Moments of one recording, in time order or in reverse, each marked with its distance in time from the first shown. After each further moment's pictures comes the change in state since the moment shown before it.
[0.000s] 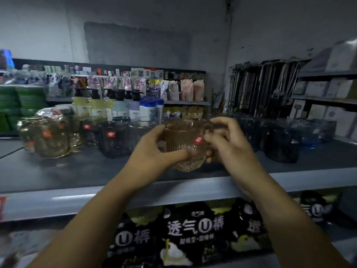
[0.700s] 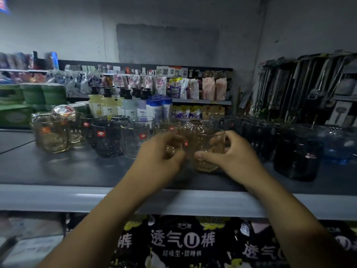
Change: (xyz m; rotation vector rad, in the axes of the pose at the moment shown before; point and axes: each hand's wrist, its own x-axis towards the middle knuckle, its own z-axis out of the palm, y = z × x) left_hand 0.021 0.011 0.058 0.464 0.153 -0.048; right_hand 0.068 0.056 -0.054 -0.322 -0.147 -0.046
